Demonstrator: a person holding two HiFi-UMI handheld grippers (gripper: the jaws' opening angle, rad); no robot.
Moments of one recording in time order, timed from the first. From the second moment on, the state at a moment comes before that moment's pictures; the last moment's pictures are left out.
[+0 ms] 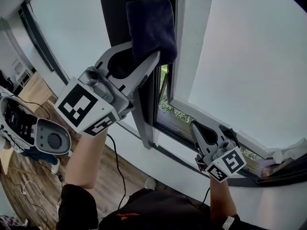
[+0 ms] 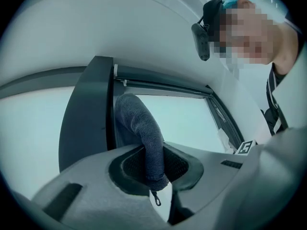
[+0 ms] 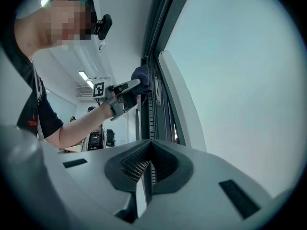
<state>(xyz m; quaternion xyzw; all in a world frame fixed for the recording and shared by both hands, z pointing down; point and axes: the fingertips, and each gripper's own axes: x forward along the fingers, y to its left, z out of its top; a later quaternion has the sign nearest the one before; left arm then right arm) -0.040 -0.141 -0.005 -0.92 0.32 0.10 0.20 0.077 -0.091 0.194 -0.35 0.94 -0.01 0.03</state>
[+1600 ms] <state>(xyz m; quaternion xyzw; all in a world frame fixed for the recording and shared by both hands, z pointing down) -0.046 -0.145 0.152 -0.94 0.32 0.10 0.03 0.058 -0.066 0.270 -0.35 0.93 -0.09 -0.02</state>
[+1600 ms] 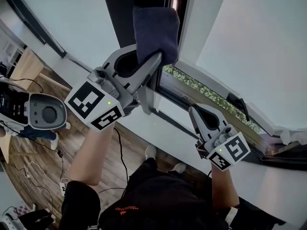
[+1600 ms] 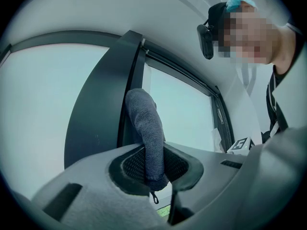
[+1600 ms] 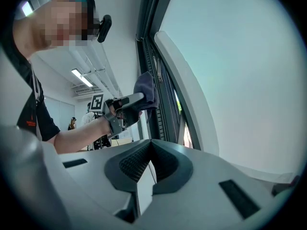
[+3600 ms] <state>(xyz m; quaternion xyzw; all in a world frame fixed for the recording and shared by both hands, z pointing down) -0.038 -0.150 0.409 -0.93 0.30 0.07 -0.18 0.050 -0.082 0.374 -0.36 0.91 -0.19 -0.07</state>
